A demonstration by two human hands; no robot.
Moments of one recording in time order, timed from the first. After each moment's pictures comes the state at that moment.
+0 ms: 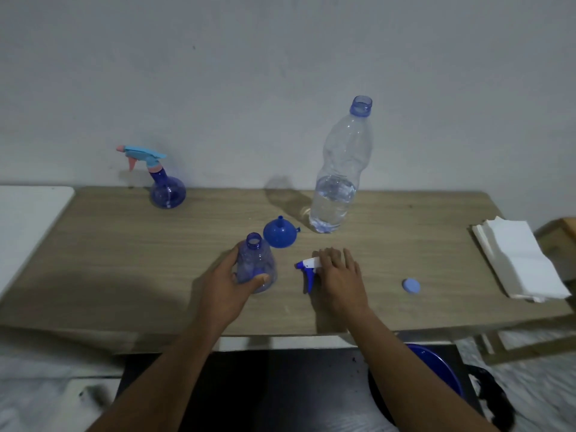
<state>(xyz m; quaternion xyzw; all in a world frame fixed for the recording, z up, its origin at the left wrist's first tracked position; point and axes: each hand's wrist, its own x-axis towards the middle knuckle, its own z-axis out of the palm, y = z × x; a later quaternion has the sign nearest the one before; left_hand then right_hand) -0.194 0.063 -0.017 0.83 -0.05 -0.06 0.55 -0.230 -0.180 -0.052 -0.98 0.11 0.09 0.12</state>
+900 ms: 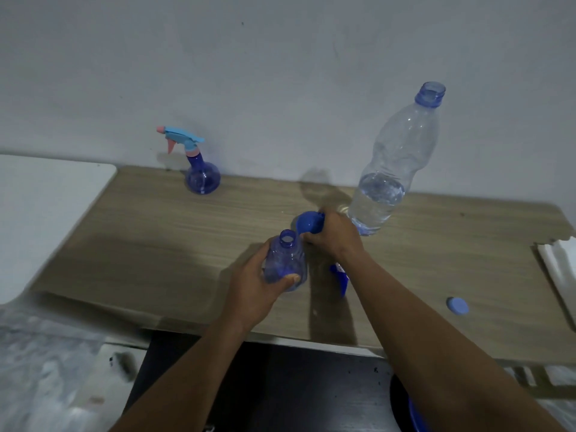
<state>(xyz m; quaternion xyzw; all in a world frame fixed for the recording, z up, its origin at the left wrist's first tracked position) -0.192 0.064 -0.024 0.81 -0.05 -0.06 0.59 -0.110 -0.138 -0.018 -0.95 0.10 0.05 0.27</state>
